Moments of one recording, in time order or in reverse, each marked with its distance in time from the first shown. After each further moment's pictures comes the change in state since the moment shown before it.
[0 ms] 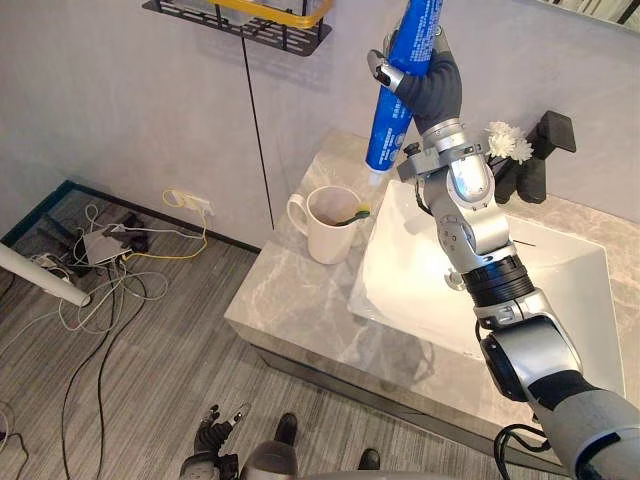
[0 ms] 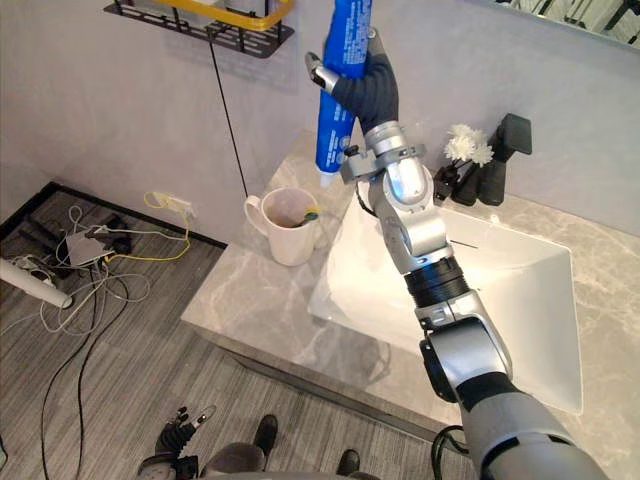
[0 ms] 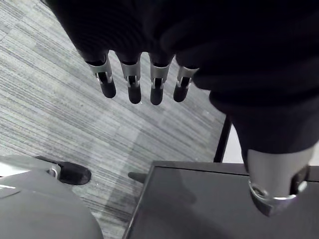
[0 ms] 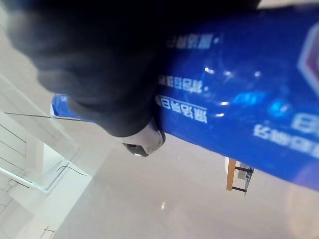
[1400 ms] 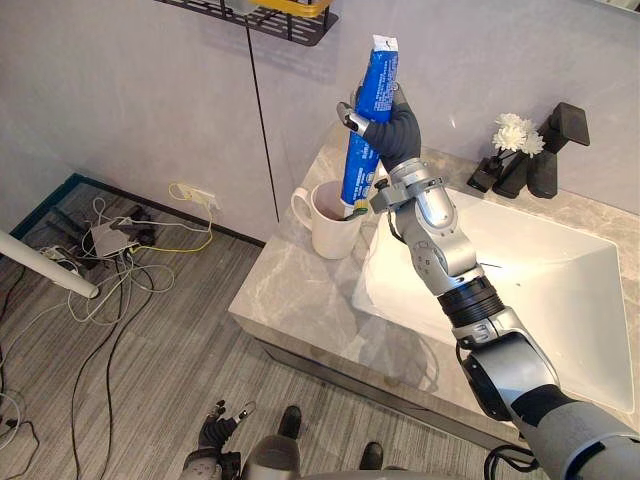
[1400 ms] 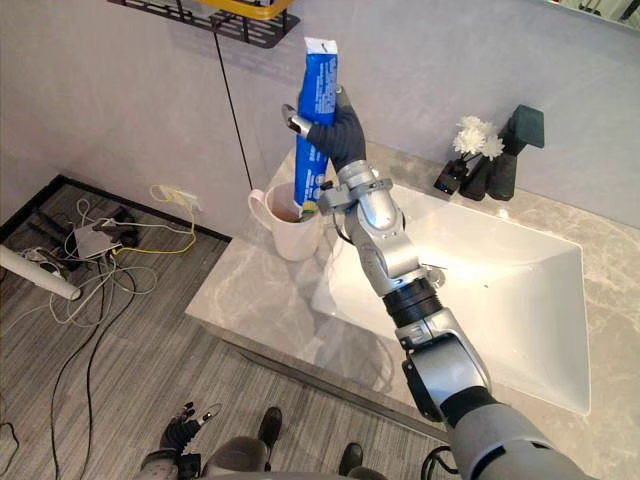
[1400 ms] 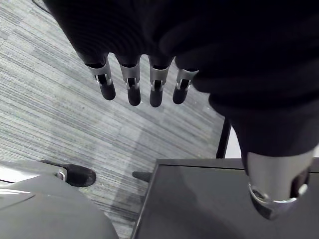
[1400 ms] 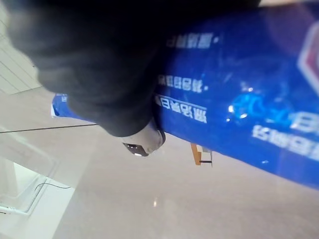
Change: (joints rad) left arm 0.000 0.004 -0.026 0.000 0.000 0.000 -0.002; right arm 0.103 0.106 0.026 0.032 0.017 0.014 0.020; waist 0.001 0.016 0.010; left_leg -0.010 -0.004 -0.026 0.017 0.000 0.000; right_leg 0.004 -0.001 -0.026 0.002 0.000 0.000
